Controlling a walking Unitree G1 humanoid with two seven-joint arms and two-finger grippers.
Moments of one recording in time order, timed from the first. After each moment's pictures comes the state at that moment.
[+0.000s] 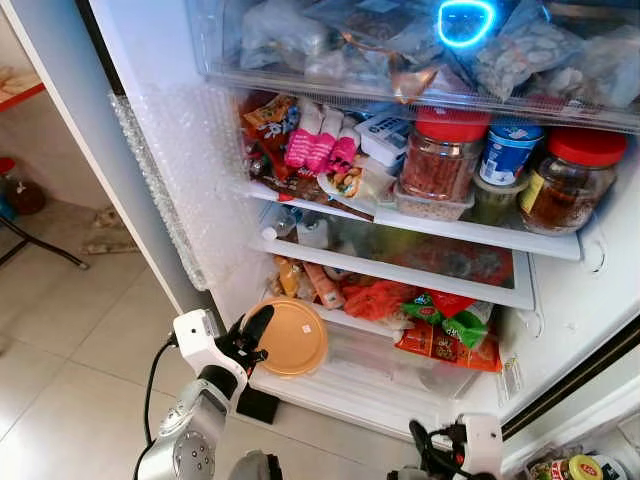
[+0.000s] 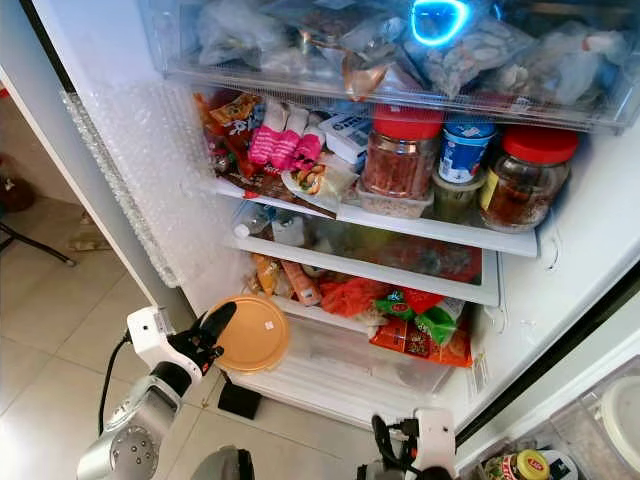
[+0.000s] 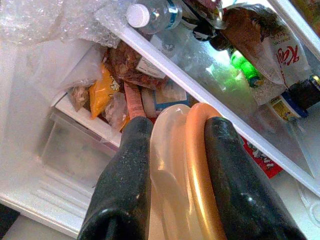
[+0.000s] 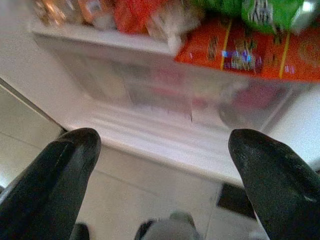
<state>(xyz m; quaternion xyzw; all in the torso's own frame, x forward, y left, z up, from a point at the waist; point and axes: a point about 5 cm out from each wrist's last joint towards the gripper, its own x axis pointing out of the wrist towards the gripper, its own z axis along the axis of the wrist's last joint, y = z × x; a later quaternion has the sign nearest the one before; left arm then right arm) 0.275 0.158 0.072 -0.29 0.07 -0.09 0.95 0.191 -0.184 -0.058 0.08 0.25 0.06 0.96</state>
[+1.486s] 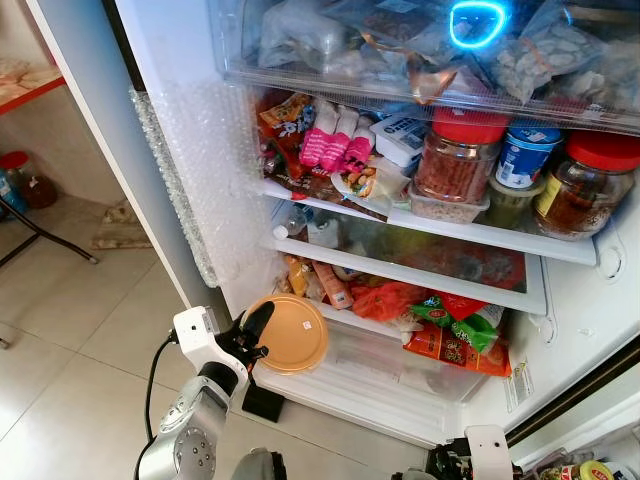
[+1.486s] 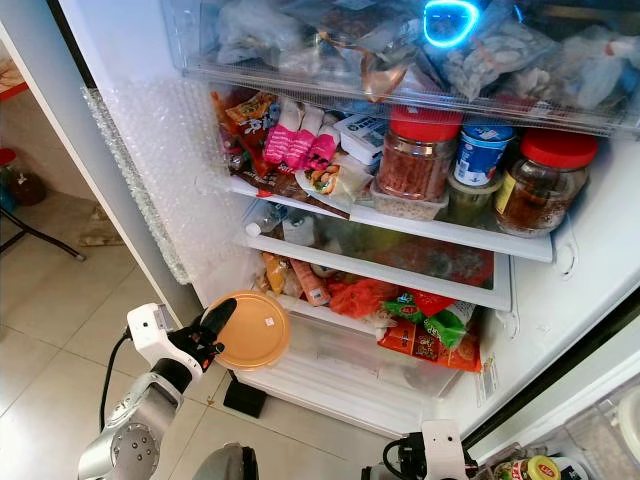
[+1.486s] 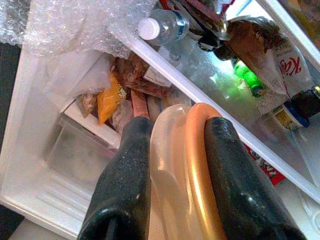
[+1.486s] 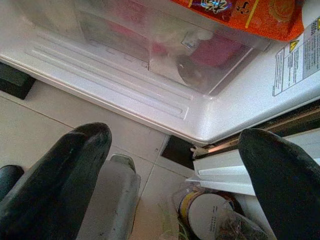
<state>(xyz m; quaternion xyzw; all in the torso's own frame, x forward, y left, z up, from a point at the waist) 0.277 0.157 0.075 -0.29 0.07 -0.09 0.95 0.176 -0.206 -0.074 -0.05 0.35 -0.02 0.93</state>
